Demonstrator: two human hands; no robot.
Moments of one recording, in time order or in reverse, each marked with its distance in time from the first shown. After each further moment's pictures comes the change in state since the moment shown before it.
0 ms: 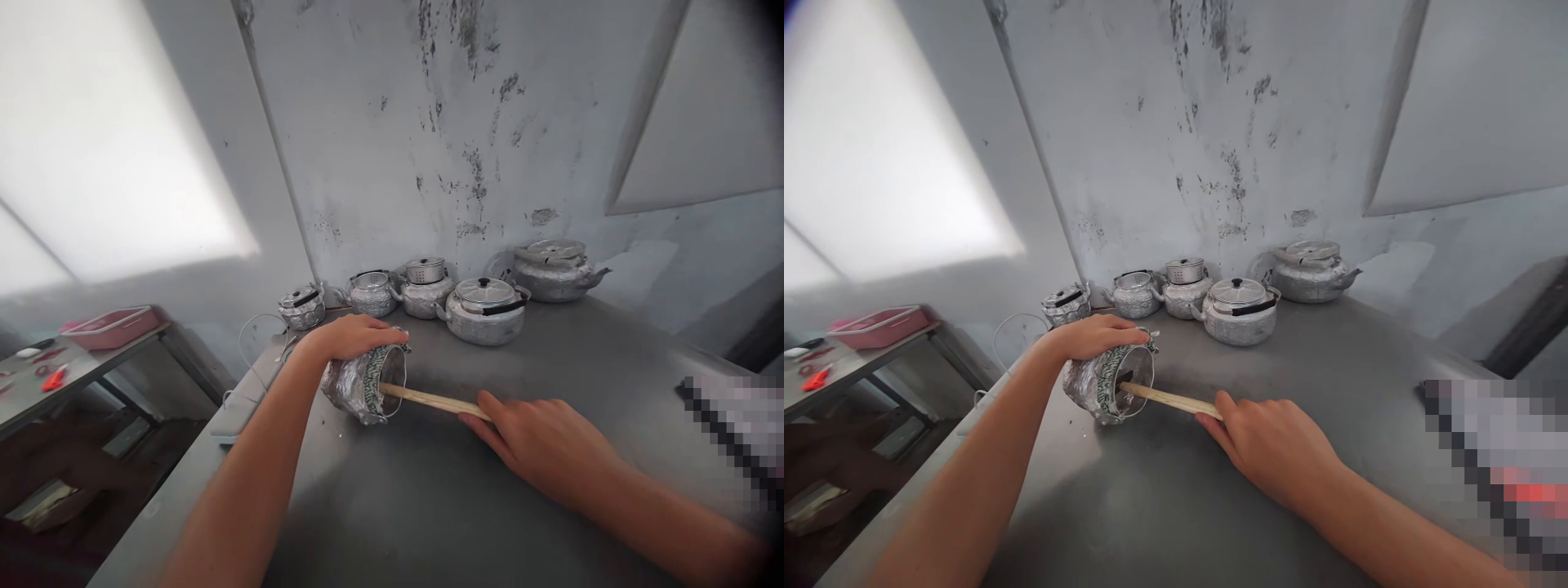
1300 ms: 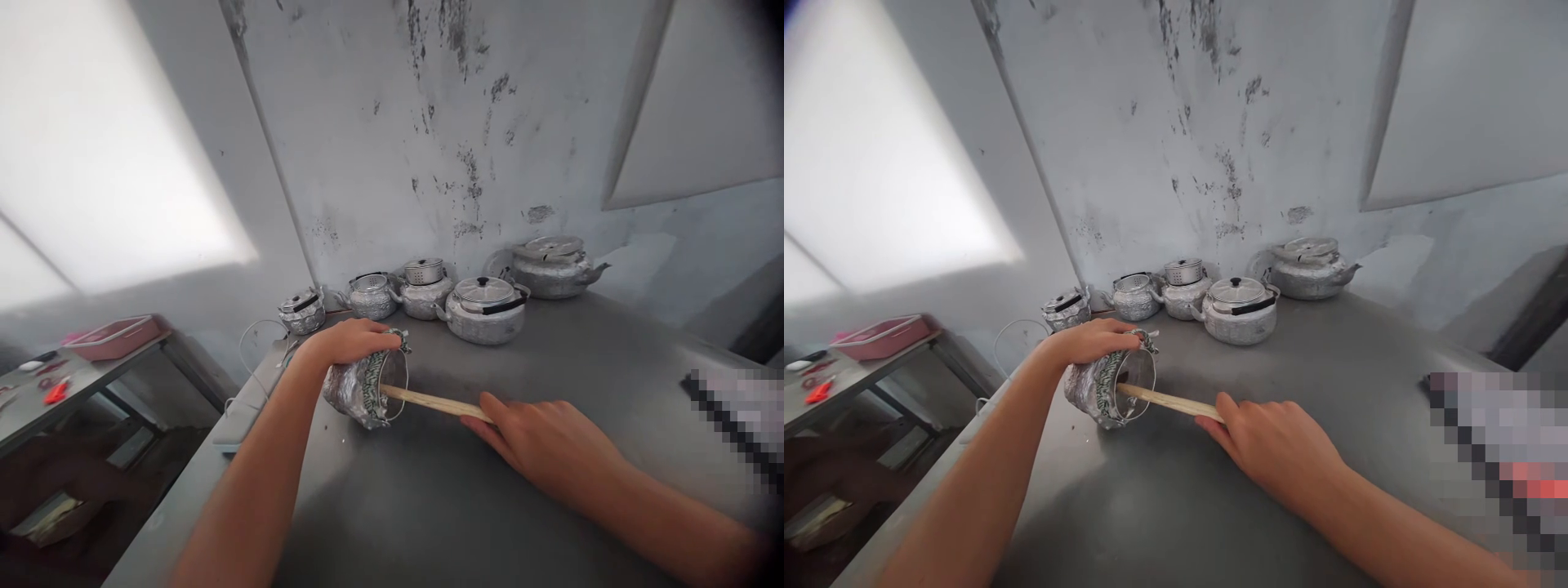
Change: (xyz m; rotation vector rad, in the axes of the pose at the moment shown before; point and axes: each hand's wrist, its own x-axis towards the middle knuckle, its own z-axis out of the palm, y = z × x) left_hand 0.004 -0.004 0.000 0.059 -0.025 -0.042; right_hand 0.001 -0.003 0.003 -0.019 0.001 0.039
